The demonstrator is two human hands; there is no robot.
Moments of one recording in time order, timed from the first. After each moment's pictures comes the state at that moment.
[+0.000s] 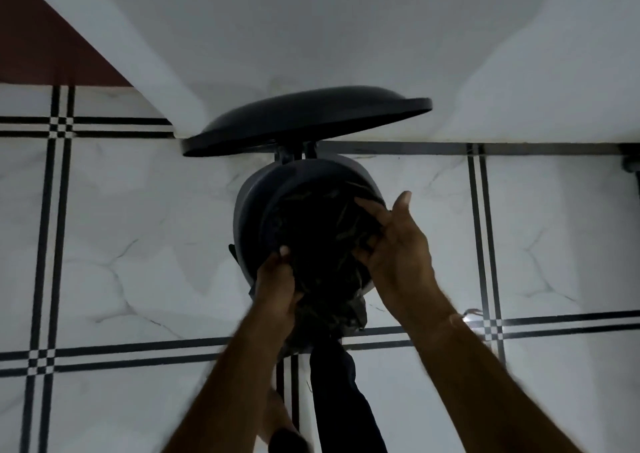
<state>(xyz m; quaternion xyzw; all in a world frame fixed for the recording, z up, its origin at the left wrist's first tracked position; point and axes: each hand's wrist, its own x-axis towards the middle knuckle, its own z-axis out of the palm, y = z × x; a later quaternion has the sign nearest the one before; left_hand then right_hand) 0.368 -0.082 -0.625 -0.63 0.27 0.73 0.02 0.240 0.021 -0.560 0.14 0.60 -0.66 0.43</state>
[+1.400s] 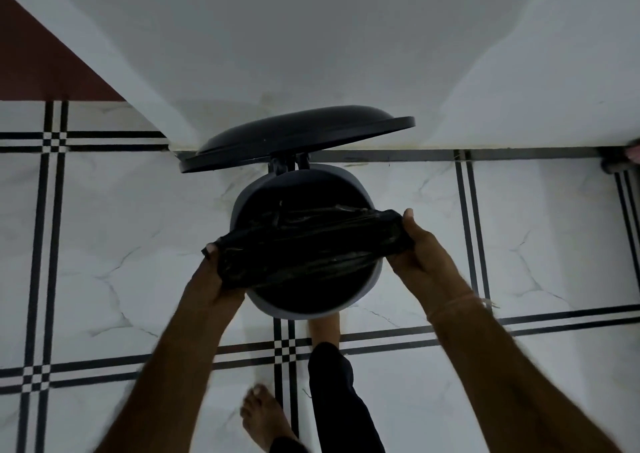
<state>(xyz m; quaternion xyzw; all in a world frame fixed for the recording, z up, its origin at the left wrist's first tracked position) 0.414 -0.155 -0.626 -0.50 0.18 0.84 -0.12 0.192 0.048 -0.584 0.31 0.55 -0.67 0.38</state>
